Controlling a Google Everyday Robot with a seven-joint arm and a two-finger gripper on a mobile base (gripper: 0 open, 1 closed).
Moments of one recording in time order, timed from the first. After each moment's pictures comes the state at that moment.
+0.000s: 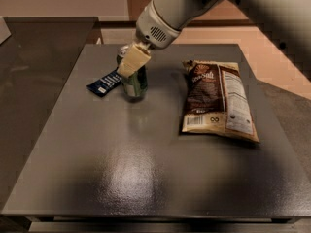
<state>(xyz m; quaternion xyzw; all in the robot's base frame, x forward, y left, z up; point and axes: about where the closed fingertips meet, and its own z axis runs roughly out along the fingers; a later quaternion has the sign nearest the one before) 0.574 0.060 0.947 -0.63 0.70 0.19 0.28</state>
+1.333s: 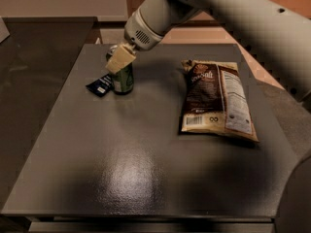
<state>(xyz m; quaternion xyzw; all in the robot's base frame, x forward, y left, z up) 0.617 0.096 0.924 -0.60 0.70 0.21 0.30</state>
